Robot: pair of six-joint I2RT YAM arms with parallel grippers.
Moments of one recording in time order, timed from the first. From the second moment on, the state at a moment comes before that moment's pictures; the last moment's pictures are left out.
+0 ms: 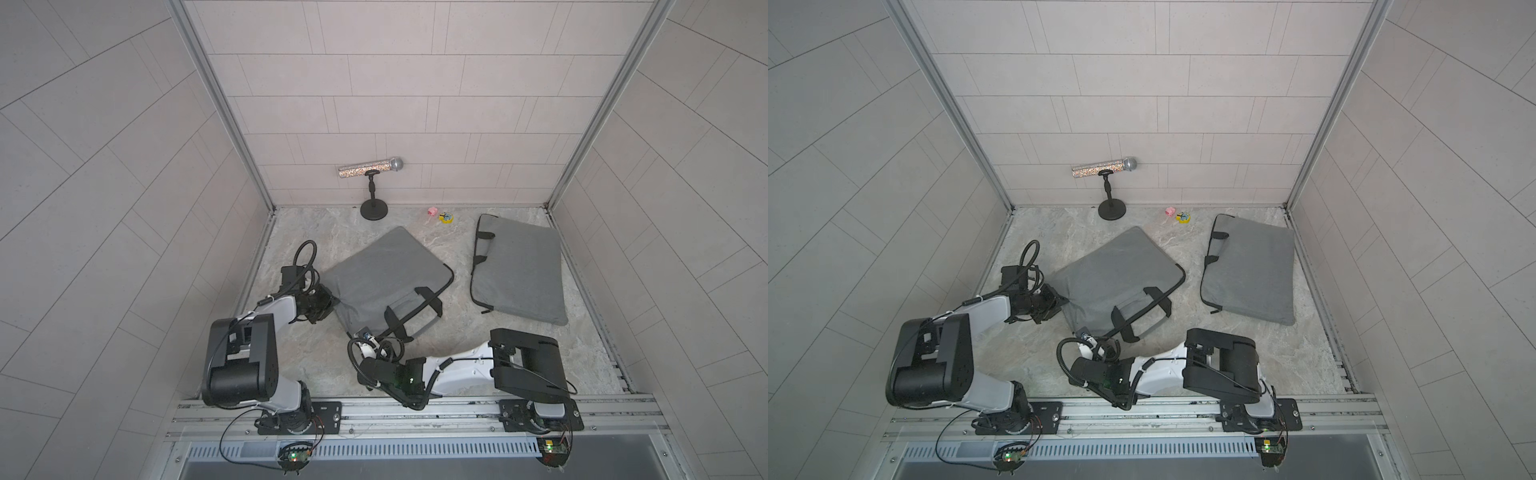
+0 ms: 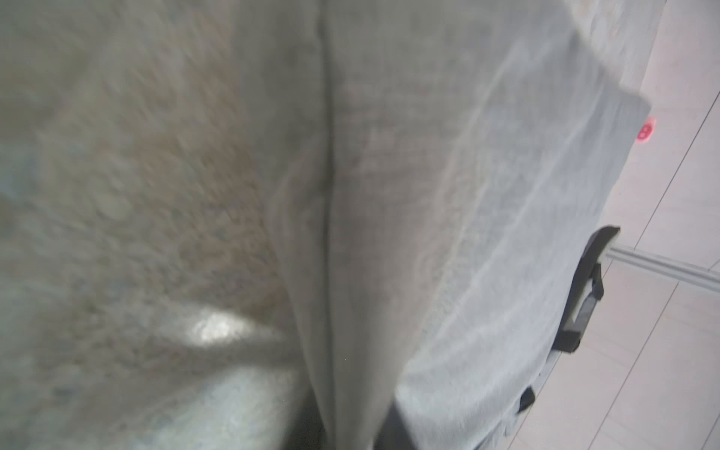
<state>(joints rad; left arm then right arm) 0.13 1.49 0.62 -0.22 0.50 -0.77 1.39 1.94 1.04 0.12 0.48 0.61</state>
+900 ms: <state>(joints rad) -0.05 0.83 0.22 -0.27 0.52 -0.97 1.33 1.97 1.02 0.20 0.28 0.58</state>
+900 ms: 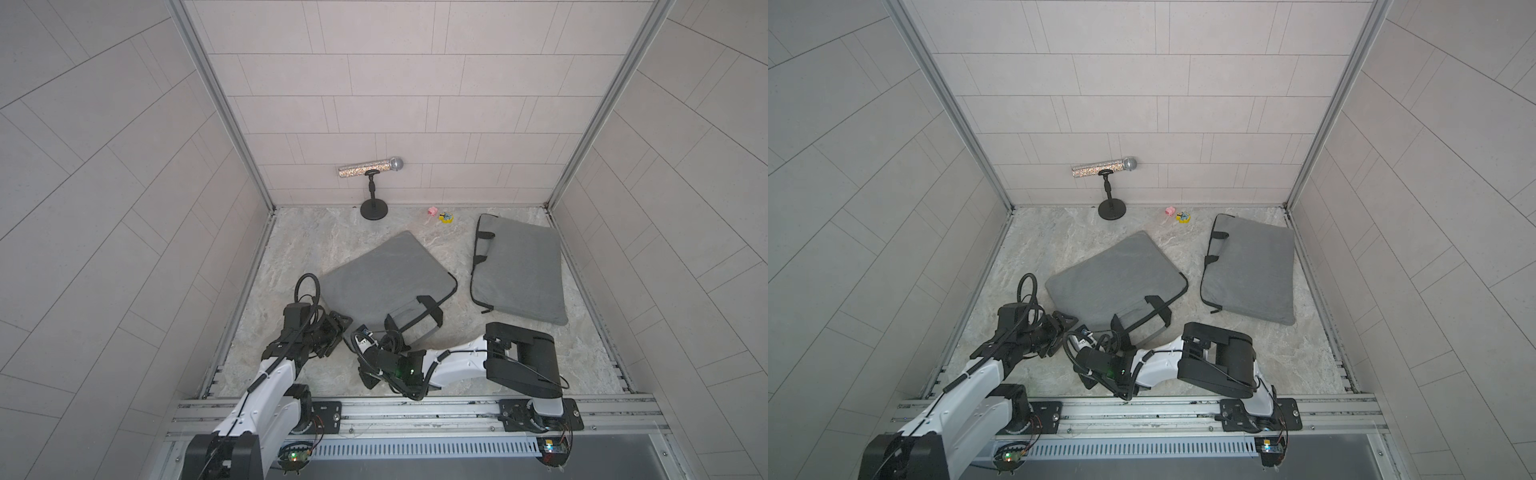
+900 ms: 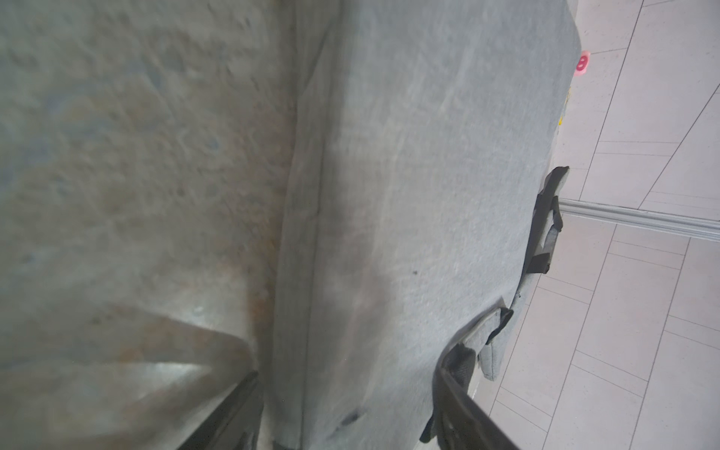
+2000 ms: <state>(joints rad) -0.14 0.72 0.19 -0.30 0.43 -1.04 1.19 1.79 0.81 0.28 0.23 0.64</state>
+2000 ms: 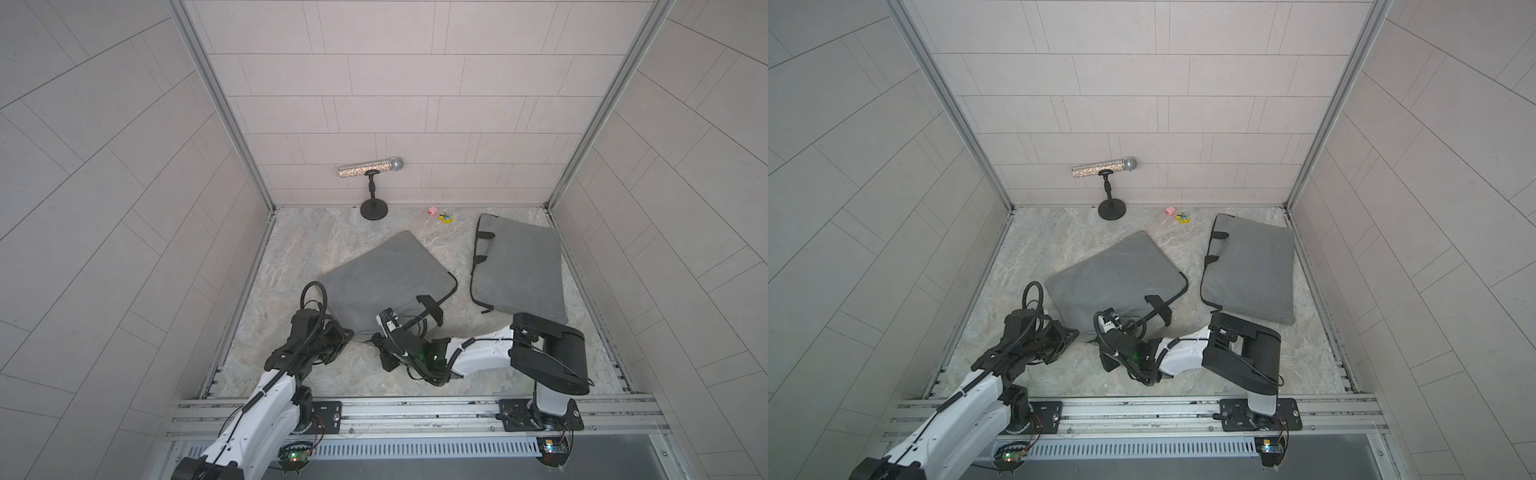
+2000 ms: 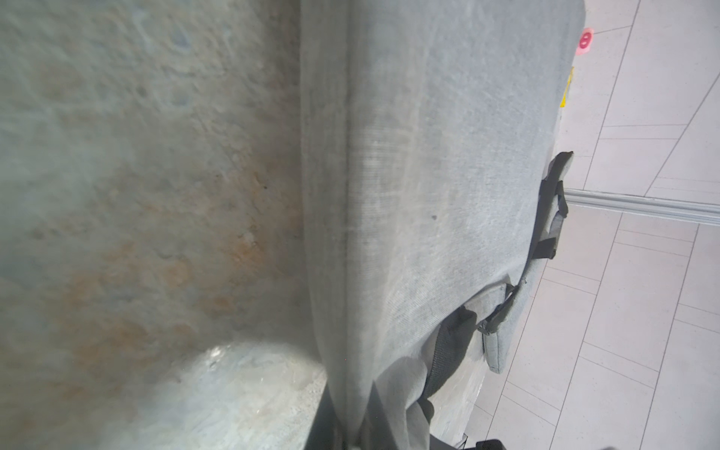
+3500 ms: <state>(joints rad) -0.04 0.75 0.21 -0.32 0.49 -1.01 1.22 2.01 1.19 0.07 0.18 0.58</state>
